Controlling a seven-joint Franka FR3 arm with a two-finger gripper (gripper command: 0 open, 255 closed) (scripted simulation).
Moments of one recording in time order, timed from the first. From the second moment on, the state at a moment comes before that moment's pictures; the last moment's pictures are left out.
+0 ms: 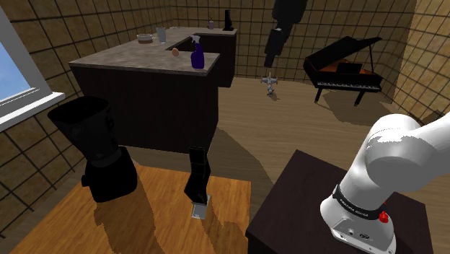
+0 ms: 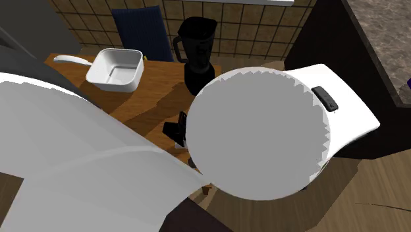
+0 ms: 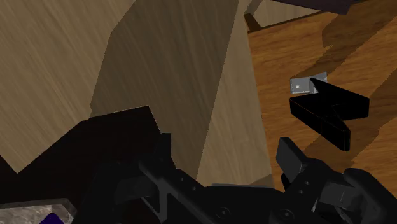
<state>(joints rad) -0.02 -0.75 0.06 -2.27 -0.08 1.72 -0.13</state>
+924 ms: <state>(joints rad) -0.05 -0.71 0.32 -2.48 0.09 1.89 0.38</state>
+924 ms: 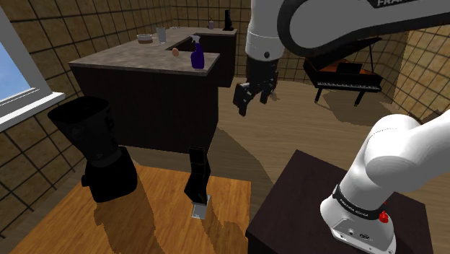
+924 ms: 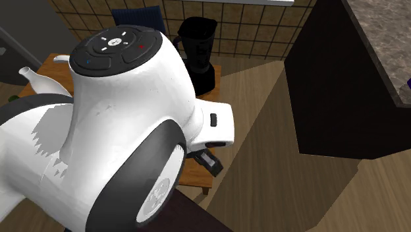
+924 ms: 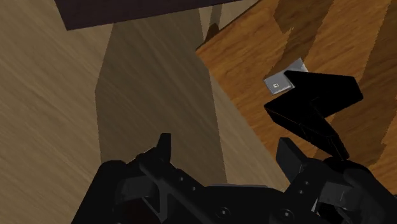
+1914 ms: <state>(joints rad) -0.17 -0.26 0.70 -2.42 0.15 2.22 1.09</state>
